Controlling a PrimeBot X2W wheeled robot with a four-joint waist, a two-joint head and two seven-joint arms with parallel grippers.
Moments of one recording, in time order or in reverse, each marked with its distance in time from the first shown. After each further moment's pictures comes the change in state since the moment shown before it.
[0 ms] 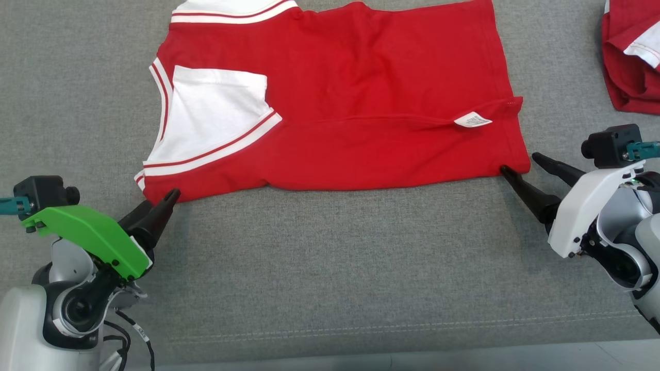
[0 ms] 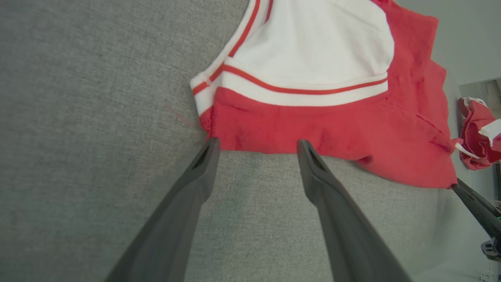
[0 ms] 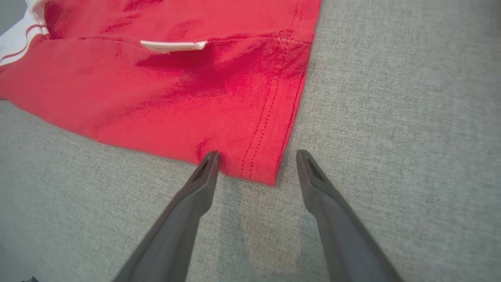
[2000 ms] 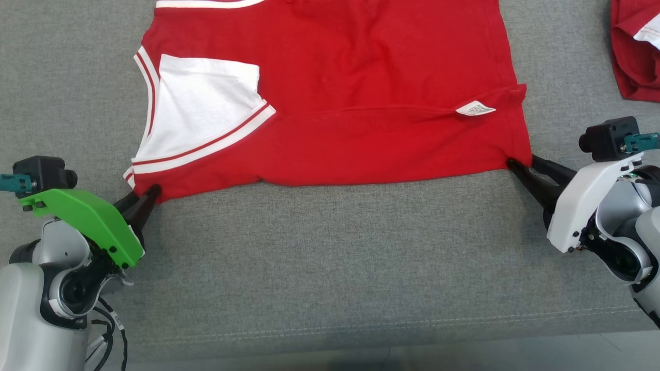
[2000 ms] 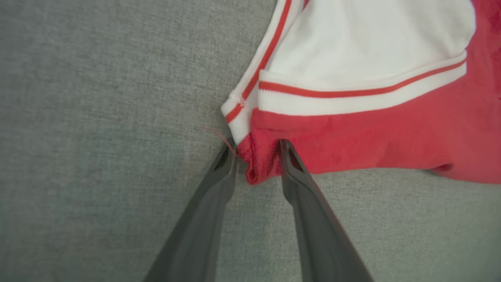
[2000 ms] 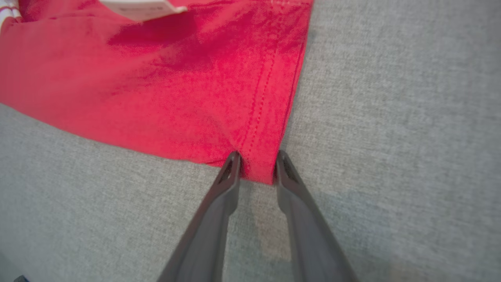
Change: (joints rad) left arm -0.088 0.068 -0.071 0.100 0.094 -0.035 -0.002; right arm -0.021 -0.001 0.011 0.004 0.009 -0.007 0.039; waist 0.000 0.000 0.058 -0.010
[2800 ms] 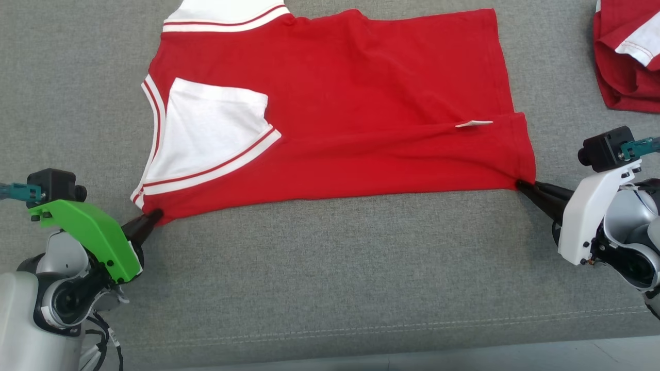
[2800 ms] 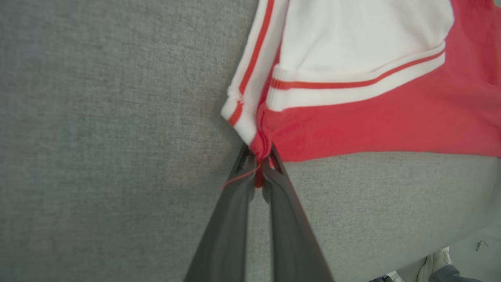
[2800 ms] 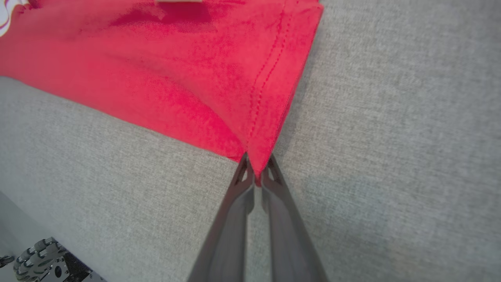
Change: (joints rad) left arm 0.008 0.020 -0.010 0.058 -0.057 -0.054 0.073; right arm 0.013 -0.047 0.019 -0.001 0.061 0.022 0.099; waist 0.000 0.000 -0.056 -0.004
